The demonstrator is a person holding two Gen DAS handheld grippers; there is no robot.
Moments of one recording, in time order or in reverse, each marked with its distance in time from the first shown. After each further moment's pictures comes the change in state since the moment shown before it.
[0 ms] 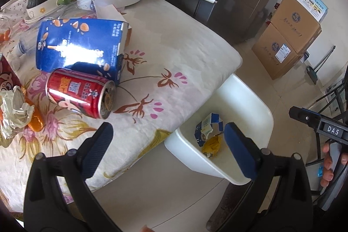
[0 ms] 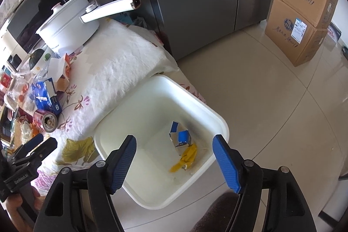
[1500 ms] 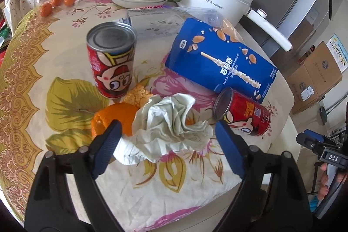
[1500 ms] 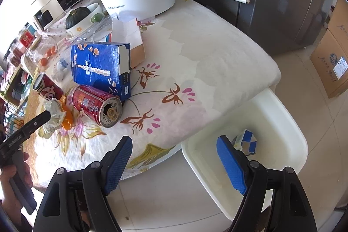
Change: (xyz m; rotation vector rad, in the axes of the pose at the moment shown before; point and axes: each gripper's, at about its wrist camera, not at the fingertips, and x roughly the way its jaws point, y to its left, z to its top) left arm -0.033 0.204 0.001 -0.229 -0.041 0.089; right arm 0.041 0.190 0.002 -0.227 0.064 0.093
